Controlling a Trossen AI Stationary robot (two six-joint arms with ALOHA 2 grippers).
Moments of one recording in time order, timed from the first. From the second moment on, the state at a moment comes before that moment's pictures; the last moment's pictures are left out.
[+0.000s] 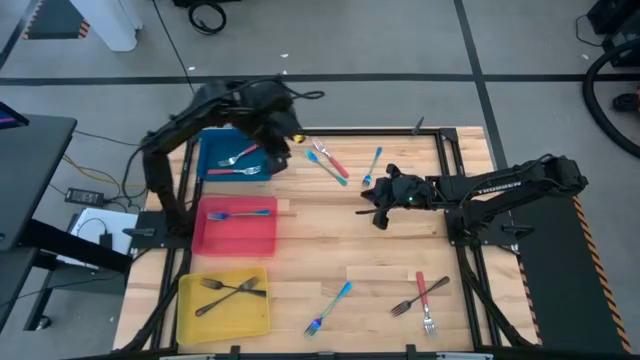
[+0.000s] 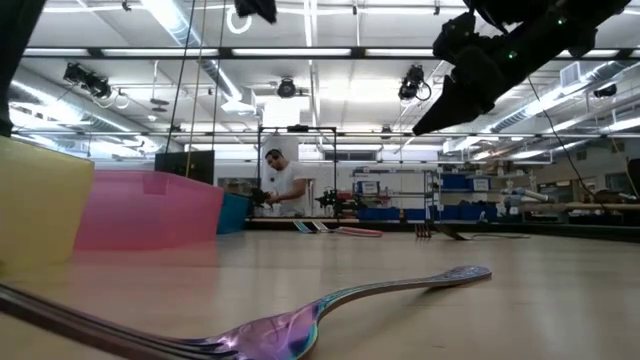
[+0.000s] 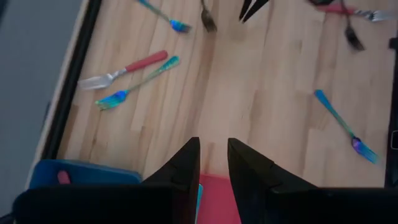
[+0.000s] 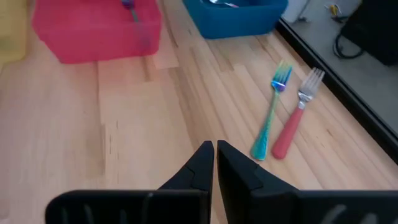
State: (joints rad) left arm 0.34 1.79 2.31 -1.57 0.12 0.09; right arm -0.01 1.13 0.59 -0.04 0.31 0.08
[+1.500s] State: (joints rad) left arm 0.23 0.76 0.94 -0.88 0.01 -0.11; right arm -0.15 1.15 0.54 0.63 0.16 -0.31
